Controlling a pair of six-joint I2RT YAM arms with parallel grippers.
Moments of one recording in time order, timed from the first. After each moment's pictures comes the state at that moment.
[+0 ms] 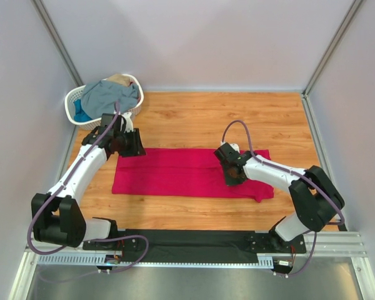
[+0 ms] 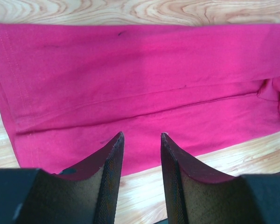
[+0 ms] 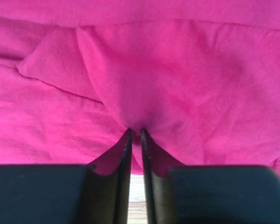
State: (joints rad) left arm -0.16 1.30 1.01 -0.63 0.28 -0.25; right arm 0.67 1.53 0.86 -0.62 0.24 0.49
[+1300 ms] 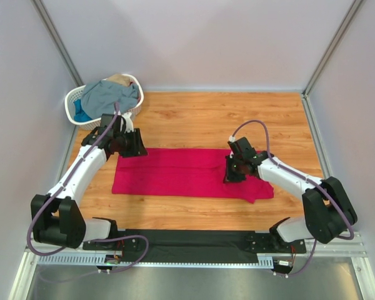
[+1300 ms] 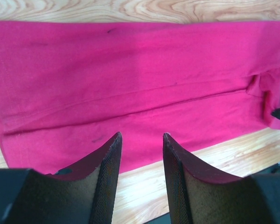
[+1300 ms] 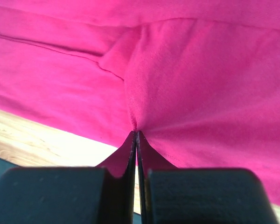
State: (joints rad) left arm -0.16 1.30 1.01 -0.63 0.31 -0.27; right arm 0.53 1.40 0.80 -0.49 -0.13 0.53
